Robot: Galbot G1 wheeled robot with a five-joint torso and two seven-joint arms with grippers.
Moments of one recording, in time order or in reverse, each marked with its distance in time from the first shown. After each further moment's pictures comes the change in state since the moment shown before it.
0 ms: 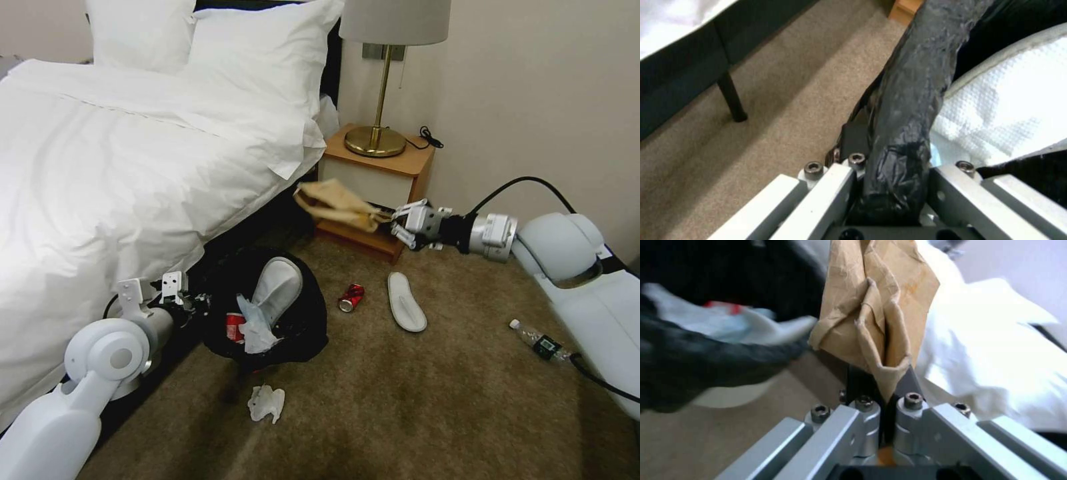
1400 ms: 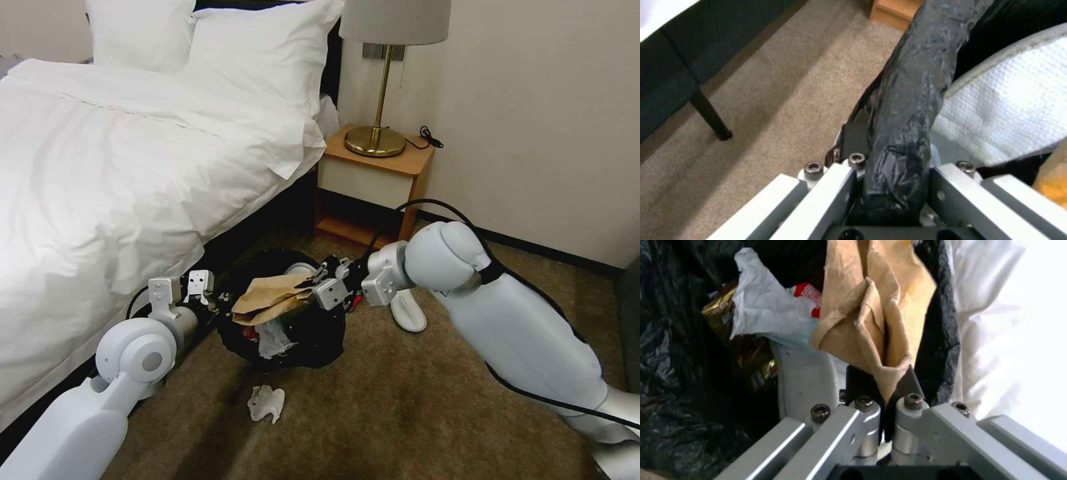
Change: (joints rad) left arm -0.052 -0.022 0.109 -0.012 0.125 0.000 0.031; right arm 0.174 0.263 -0.345 0.015 -0.563 0.056 -0.270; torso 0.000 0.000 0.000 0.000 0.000
